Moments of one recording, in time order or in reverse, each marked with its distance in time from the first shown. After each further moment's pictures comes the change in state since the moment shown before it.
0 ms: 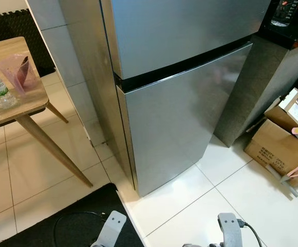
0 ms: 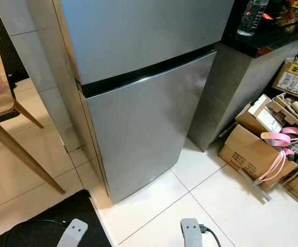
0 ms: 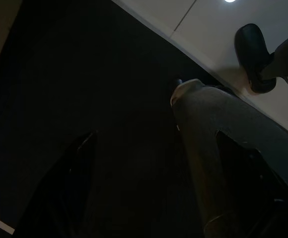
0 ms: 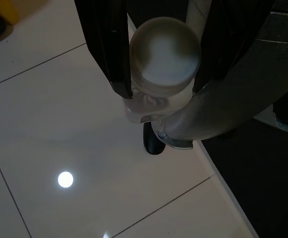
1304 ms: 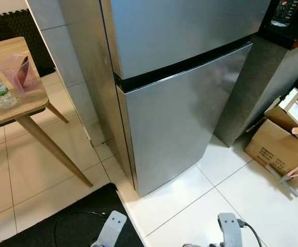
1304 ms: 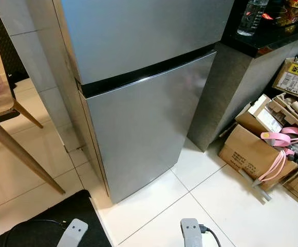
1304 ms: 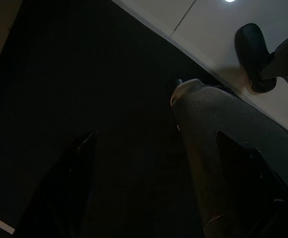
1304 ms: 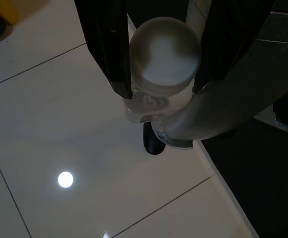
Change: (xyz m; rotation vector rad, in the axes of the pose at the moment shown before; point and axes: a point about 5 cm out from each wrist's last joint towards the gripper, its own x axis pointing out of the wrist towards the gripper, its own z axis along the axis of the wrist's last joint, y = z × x) left arm 0.000 0.000 0.000 -0.003 0.000 0.001; right arm 0.000 0.000 0.000 0.003 0.000 -0.001
